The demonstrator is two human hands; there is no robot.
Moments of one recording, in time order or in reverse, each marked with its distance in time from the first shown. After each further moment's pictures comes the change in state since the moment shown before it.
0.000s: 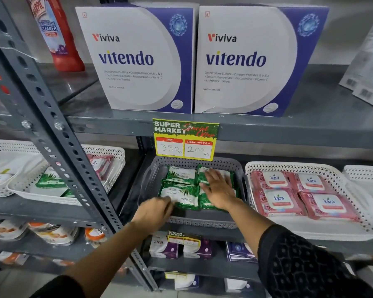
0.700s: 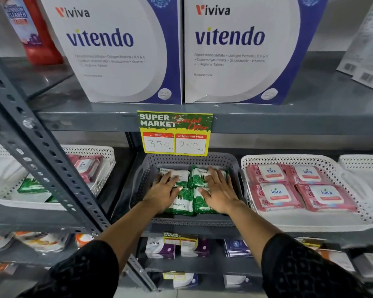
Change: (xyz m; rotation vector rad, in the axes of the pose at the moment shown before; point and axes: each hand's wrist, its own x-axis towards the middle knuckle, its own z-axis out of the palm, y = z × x) left_hand 0.084 -0.024 0.054 -0.053 -0.199 -0.079; right_hand -0.015 0.013 0.012 -0.091 0.066 -0.011
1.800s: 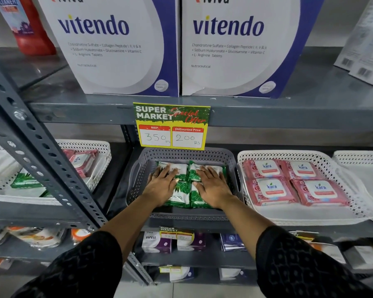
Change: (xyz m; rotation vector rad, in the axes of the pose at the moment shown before) left_hand 0.002 0.010 0.000 0.026 0.043 0.009; right_hand 0.003 -0.007 0.002 0.043 -0.074 -0.010
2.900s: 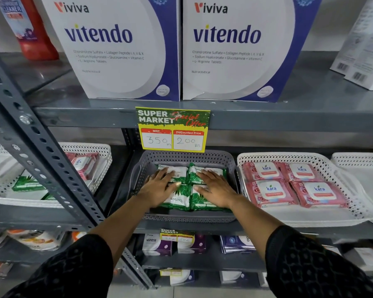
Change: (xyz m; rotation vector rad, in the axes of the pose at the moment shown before) left_hand -0.006 -0.013 -0.013 -0.032 -0.050 0.053; right_hand -0.003 0.015 -0.012 0.066 -0.085 -0.065
